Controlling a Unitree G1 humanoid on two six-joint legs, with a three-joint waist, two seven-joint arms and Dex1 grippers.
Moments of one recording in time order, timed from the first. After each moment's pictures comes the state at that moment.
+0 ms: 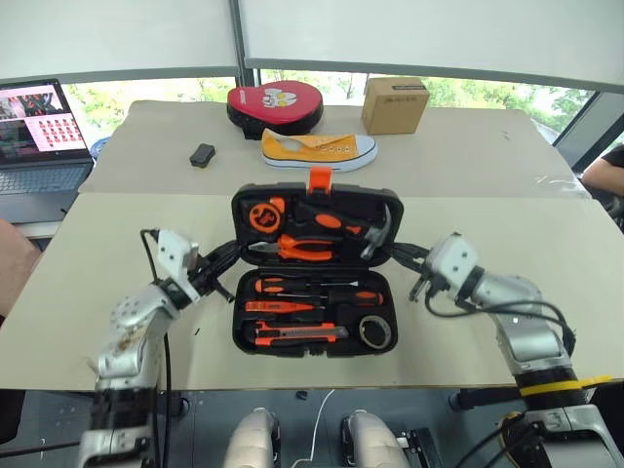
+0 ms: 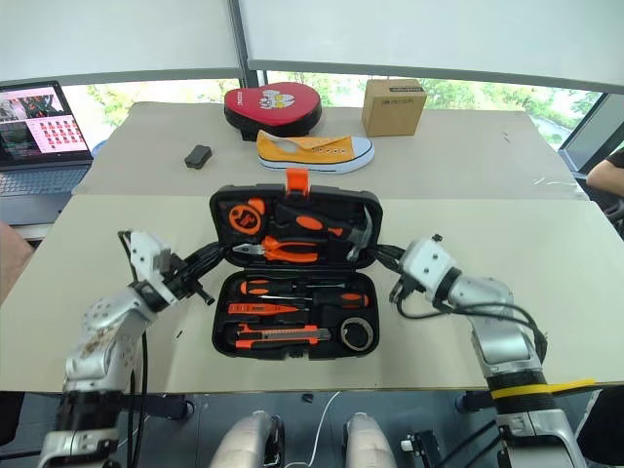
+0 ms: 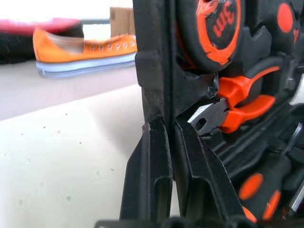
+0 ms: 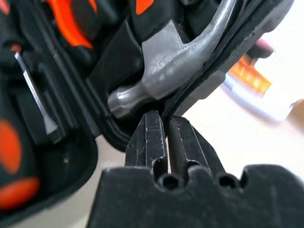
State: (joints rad) left arm -0.13 0.43 0.19 -0.01 -0.37 -0.01 -0.85; right arm -0.31 -0.61 0.05 0.22 -0.06 -0.56 0.69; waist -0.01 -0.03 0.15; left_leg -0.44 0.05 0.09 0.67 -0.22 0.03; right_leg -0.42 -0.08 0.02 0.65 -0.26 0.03
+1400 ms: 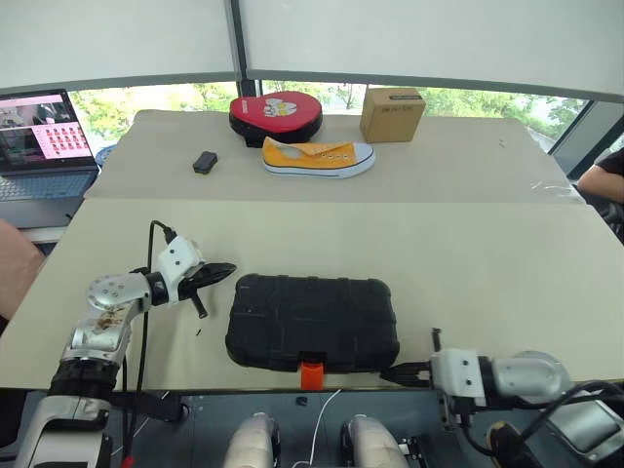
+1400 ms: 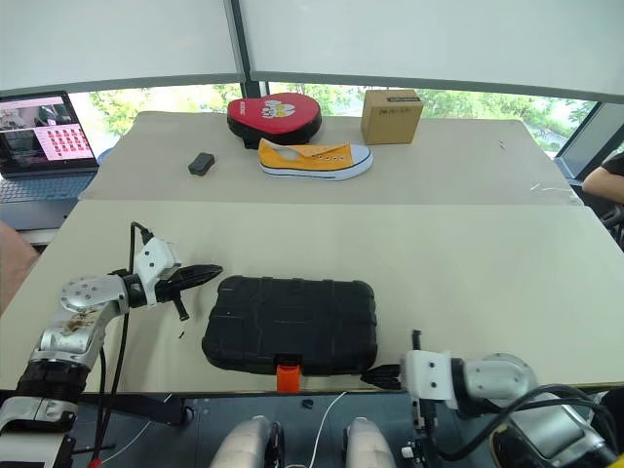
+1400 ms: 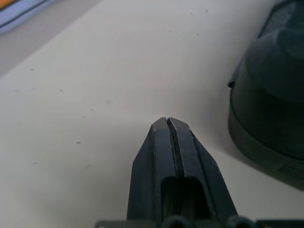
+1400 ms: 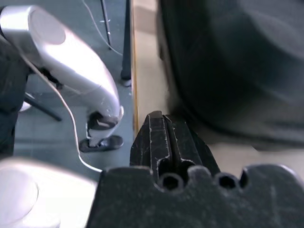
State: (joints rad) left arm -0.39 0.70 -0.04 0.36 -0.20 -0.03 -1.09; right arm 0.04 -0.88 0.33 -0.28 0.19 -0.17 0.93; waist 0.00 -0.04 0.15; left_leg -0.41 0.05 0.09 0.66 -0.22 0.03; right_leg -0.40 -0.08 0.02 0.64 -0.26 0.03
